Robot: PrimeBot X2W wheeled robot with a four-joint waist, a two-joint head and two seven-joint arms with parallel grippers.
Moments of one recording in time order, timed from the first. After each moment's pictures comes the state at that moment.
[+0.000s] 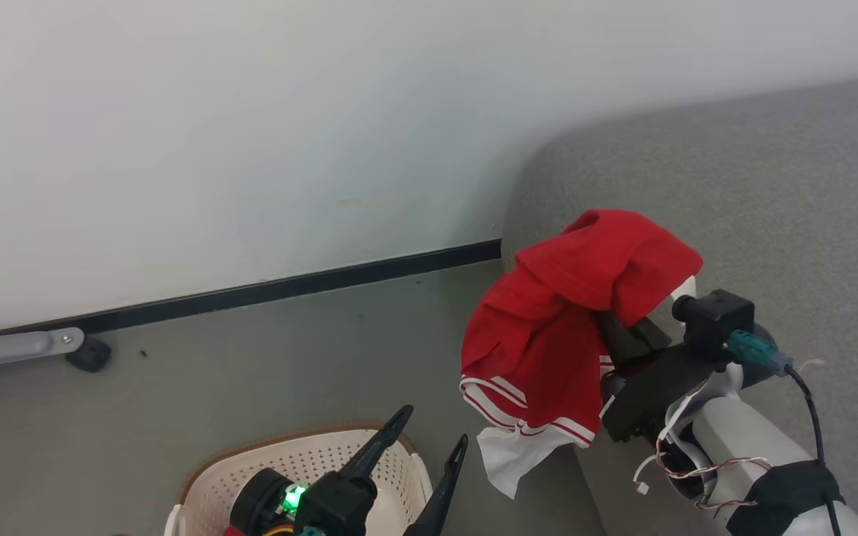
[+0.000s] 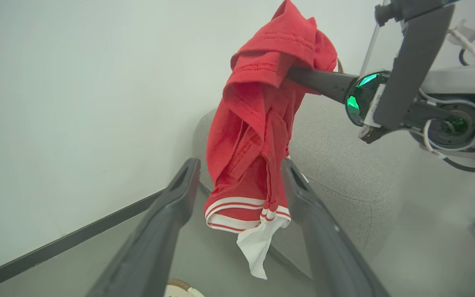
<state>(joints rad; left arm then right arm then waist) -0.17 0.12 -0.55 0.11 -0.30 -0.05 -0.11 -0.66 -0.21 0.65 0.64 0.56 0.10 -0.25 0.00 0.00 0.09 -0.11</state>
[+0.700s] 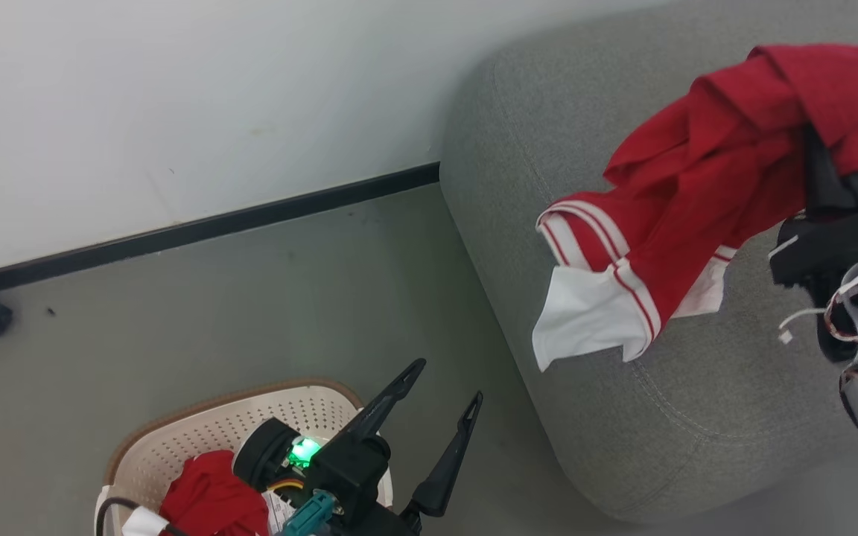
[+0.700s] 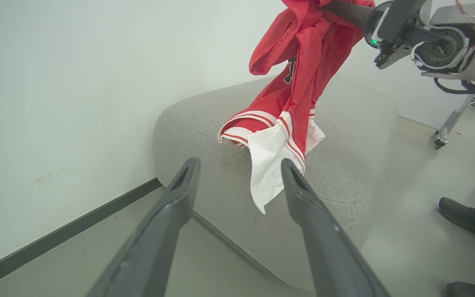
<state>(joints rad) -0.25 0.11 -0.57 0.06 -0.27 -0.05 -0.08 -0.81 -0.38 0.37 0.62 0.57 0.02 -0.25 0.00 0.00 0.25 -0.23</state>
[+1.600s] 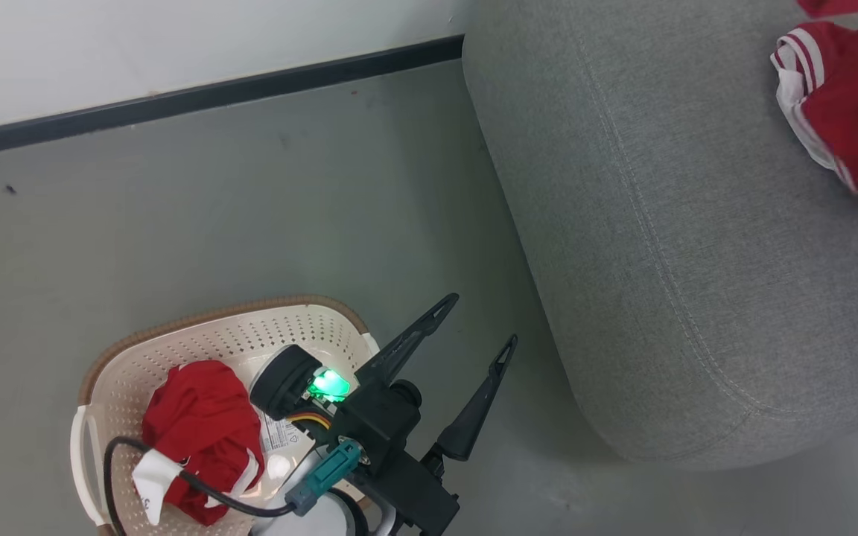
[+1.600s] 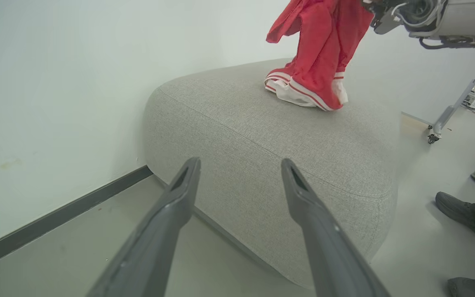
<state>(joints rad) -0.41 0.10 -0.60 0.06 -0.23 -0.08 -0.06 -1.07 -0.49 0.19 0.80 0.57 0.02 -0.26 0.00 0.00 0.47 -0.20</state>
